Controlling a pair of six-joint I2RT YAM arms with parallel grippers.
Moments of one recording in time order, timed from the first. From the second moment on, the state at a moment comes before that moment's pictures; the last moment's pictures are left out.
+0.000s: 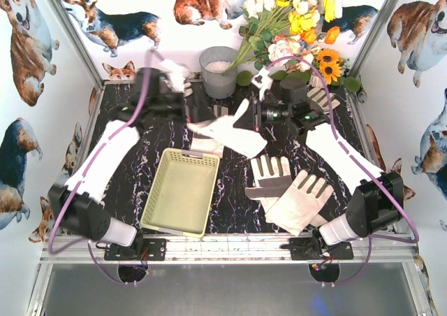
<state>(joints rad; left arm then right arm) -0.31 1.44 1.42 -0.49 0.63 -0.43 0.38 1.46 1.26 -0.22 -0.79 0.28</state>
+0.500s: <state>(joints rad) -0.20 1.30 1.07 0.22 0.56 -1.00 0.37 1.40 1.26 0.12 -0.45 0.88</state>
